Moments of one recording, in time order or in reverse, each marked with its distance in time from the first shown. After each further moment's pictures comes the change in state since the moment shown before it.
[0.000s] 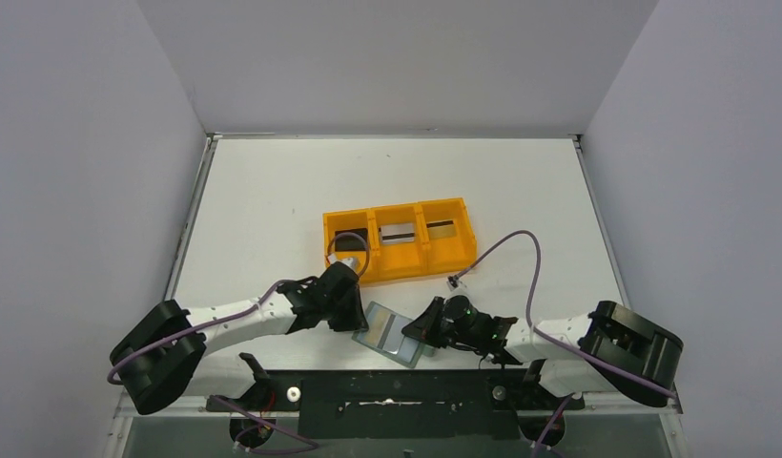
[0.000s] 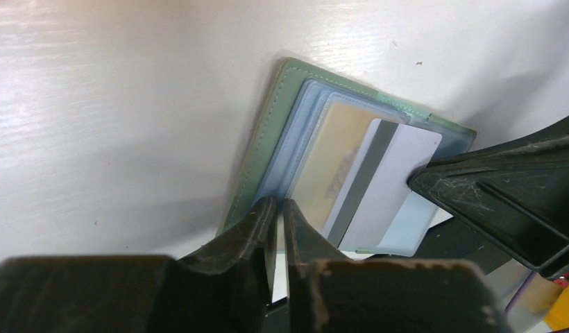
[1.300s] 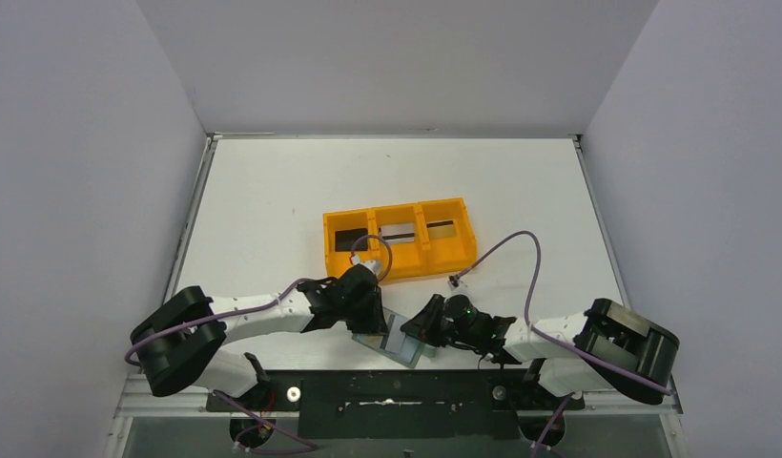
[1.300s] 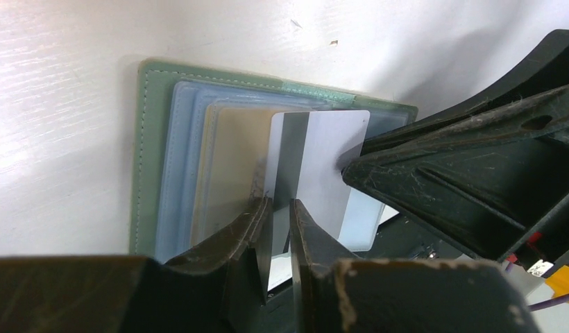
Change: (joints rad) left arm -0.105 0.116 0.080 0.065 0.032 -0.005; right arm -0.012 0.040 0.005 0.029 0.005 0.021
